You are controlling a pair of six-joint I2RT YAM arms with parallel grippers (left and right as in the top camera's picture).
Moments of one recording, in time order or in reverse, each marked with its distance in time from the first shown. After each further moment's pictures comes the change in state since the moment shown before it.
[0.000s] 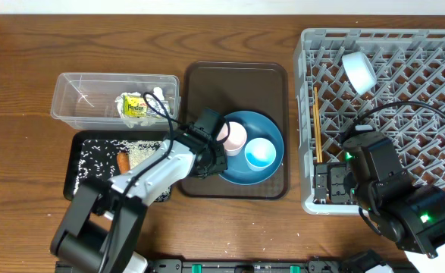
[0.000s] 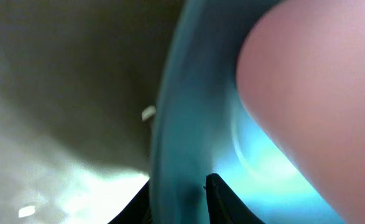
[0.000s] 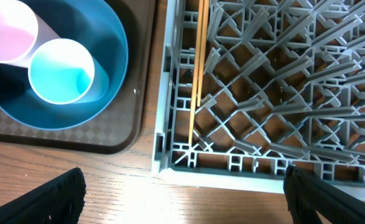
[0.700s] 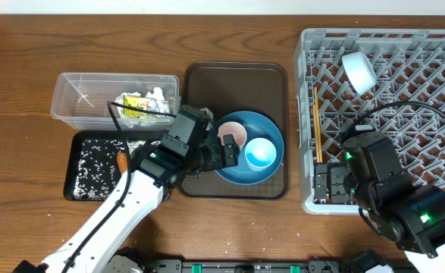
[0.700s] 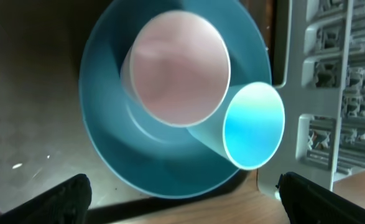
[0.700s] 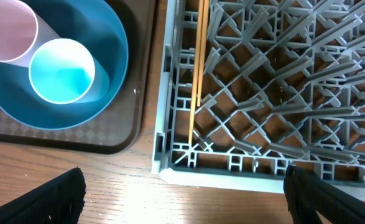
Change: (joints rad) left arm 0.000 -0.379 0.000 -0.028 0.069 -0.003; right arm 0.000 0.000 0.000 0.000 0.000 0.000
